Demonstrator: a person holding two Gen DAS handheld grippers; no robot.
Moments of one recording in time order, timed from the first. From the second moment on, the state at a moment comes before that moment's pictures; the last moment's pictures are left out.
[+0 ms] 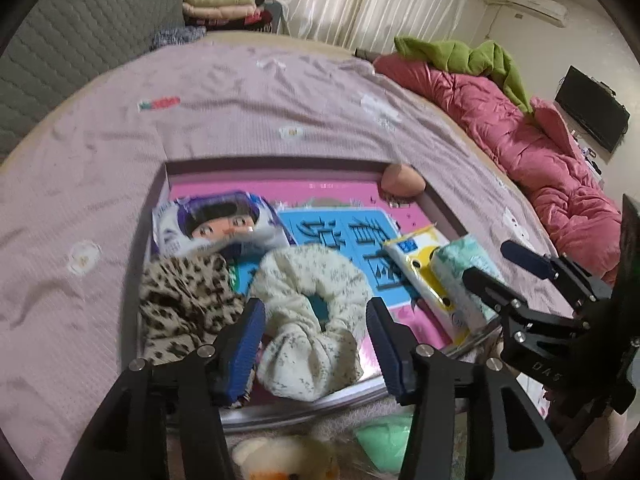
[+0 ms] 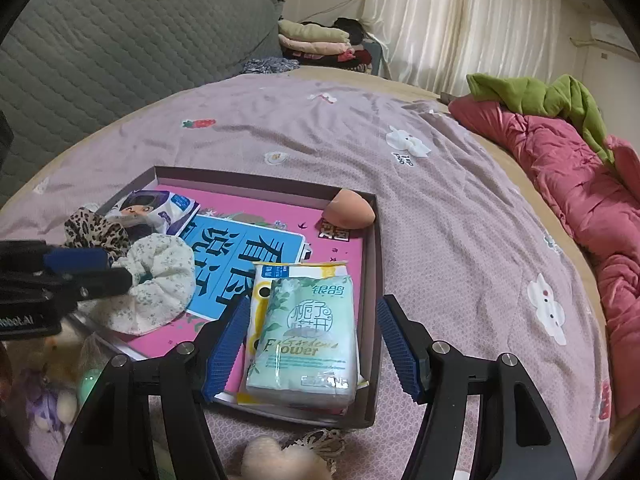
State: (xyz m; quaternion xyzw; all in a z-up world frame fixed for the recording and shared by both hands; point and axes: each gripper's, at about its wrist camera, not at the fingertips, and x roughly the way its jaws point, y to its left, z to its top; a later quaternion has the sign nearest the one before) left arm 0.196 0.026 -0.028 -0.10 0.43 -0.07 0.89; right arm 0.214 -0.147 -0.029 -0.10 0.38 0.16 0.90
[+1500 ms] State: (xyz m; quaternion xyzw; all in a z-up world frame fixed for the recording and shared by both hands) left arm 0.153 0.062 0.009 -0.10 0.37 -0.02 0.92; right arm 0.172 -0.166 0.023 -0.05 0.28 0.18 0.94
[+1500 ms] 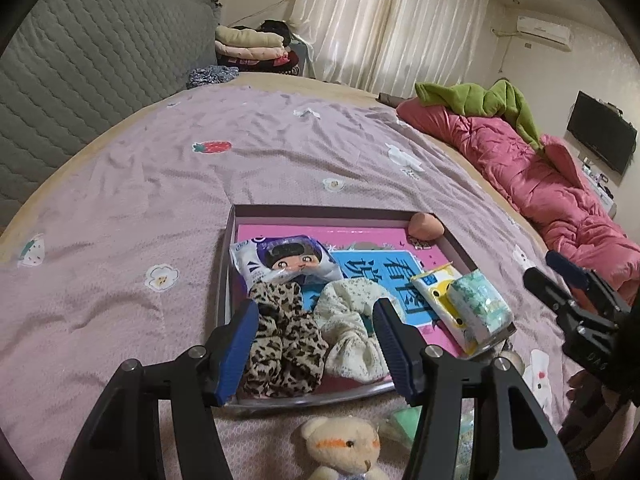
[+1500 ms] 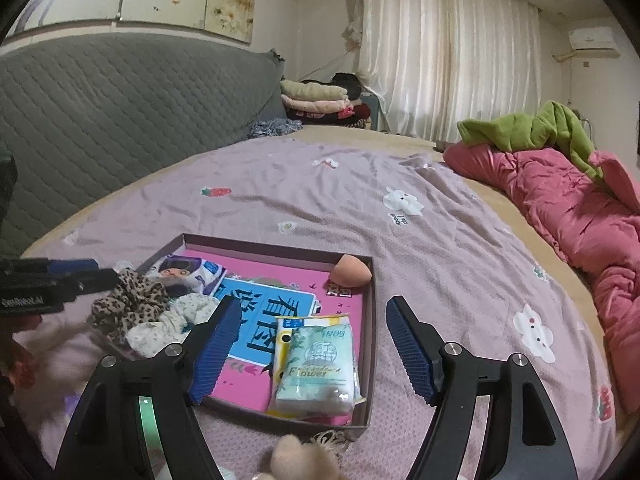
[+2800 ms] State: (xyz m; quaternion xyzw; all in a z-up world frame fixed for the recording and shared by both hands) left arm 0.056 0.040 -0.008 -0.07 0.43 -0.02 0.90; right arm 0.080 -0.194 0.008 0.00 0.35 0.15 0.92
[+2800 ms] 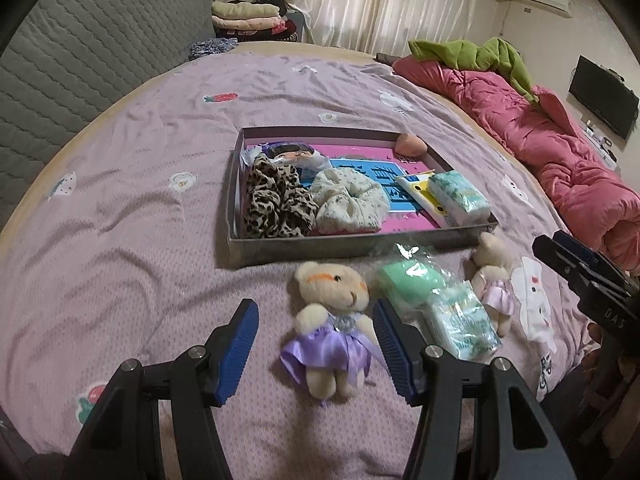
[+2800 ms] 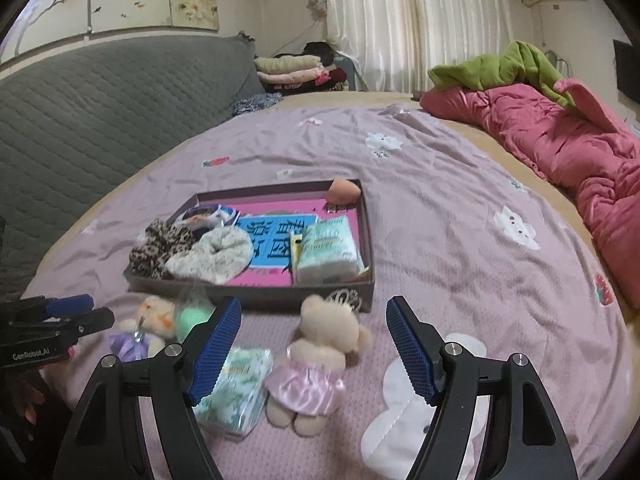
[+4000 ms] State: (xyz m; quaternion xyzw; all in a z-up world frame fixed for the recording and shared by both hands) left arm 0.048 0.020 -0.038 -0.07 0.48 -0.04 0.87; right arm 0.074 -0.205 -0.018 0.01 0.39 0.15 0.91
